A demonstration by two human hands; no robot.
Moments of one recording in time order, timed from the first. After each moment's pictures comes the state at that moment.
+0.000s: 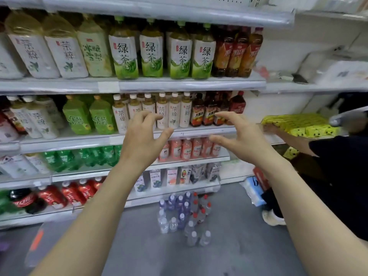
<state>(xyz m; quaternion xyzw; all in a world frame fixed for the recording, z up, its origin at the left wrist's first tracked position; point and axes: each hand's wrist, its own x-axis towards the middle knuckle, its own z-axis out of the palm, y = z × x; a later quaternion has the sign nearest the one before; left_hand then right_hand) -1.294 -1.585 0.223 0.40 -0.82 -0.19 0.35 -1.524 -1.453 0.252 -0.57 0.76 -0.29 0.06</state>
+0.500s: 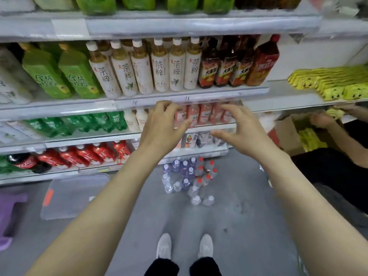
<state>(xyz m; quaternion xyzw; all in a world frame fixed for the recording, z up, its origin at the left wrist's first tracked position) -1.391 -1.650 0.116 0.43 -0.84 -0.25 0.21 -1.591 -1.536 0.130 -0.53 0.80 -0.22 0.17</state>
